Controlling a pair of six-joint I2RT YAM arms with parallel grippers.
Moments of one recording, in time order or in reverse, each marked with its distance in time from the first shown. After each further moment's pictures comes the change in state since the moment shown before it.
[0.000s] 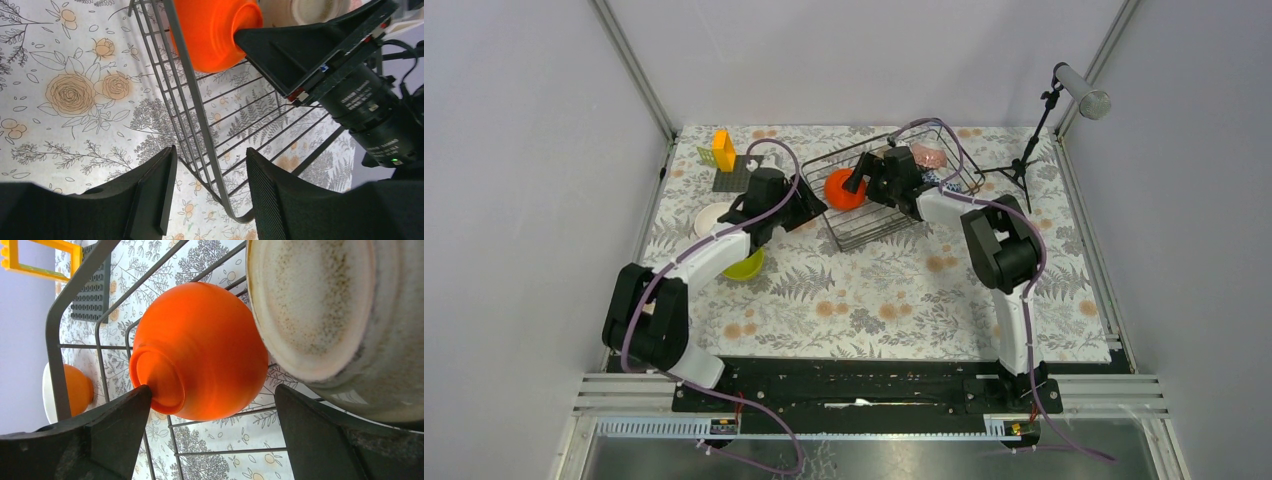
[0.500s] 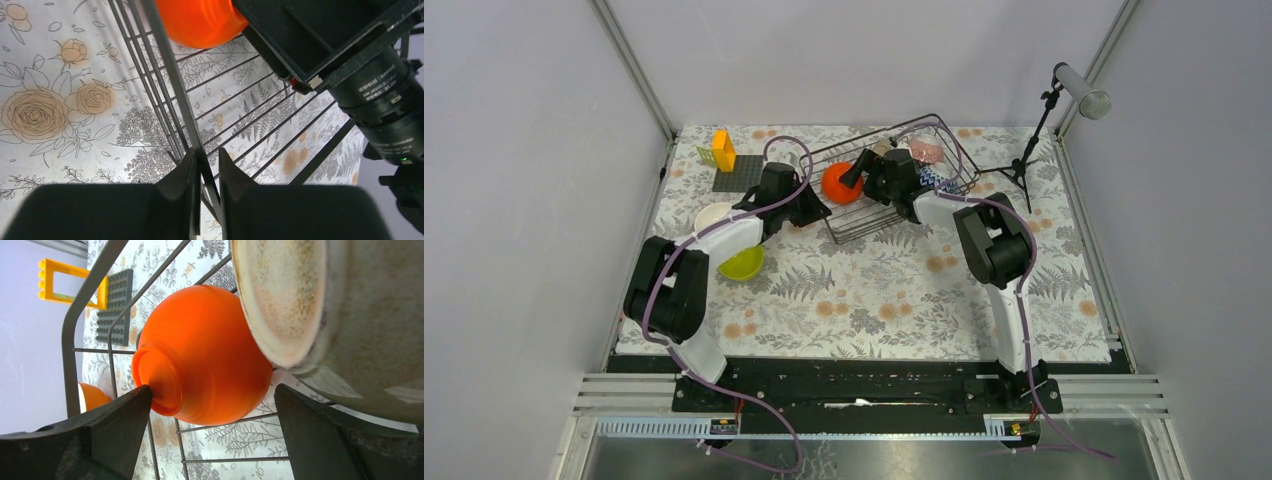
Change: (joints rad) left arm 0.002 0.190 0.096 0.017 0.114 0.061; right arm -0.004 0.066 0.004 0.158 -0.007 0.090
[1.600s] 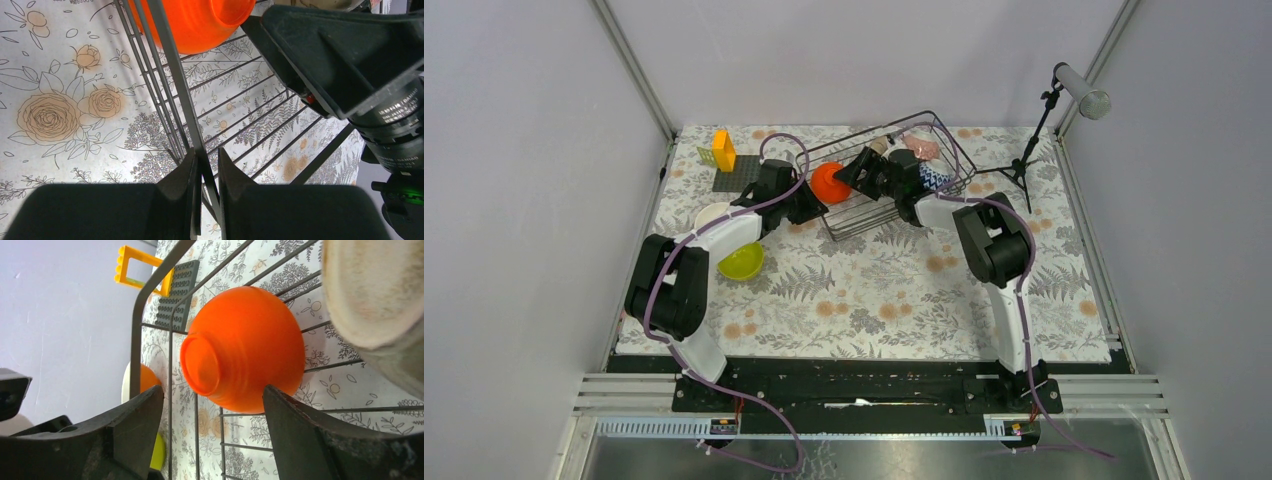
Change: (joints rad) left arm 0.020 0.020 0.035 -0.034 -0.010 -0.030; right arm -0.007 0.026 -0.021 0.222 -0.173 0.087
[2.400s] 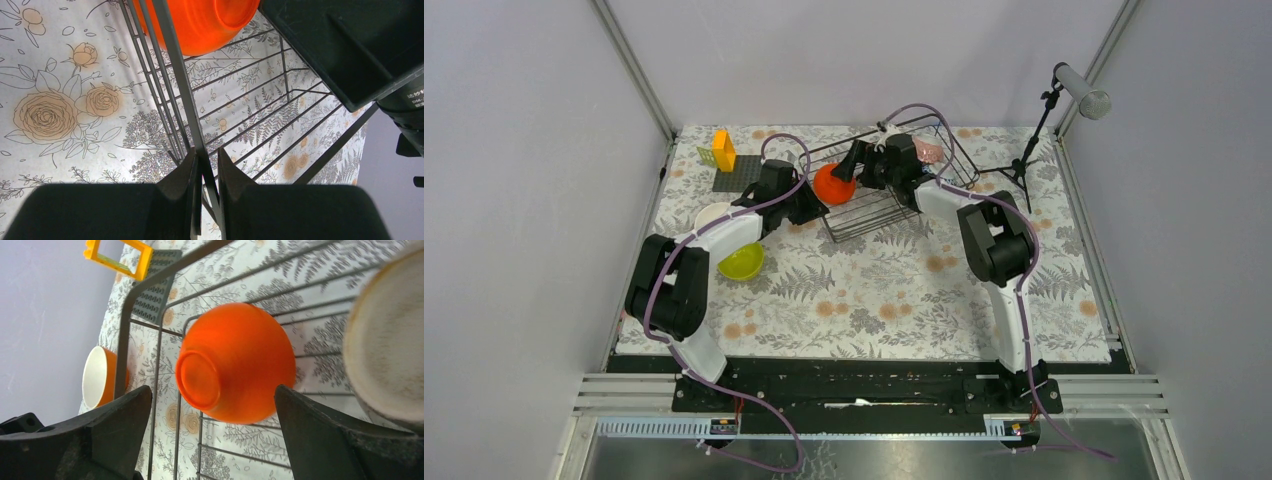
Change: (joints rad) left arm -0.006 0.000 0.002 -0.005 0.001 0.004; right arm -0.017 -0.017 0.121 -0.245 -0.006 -0.237
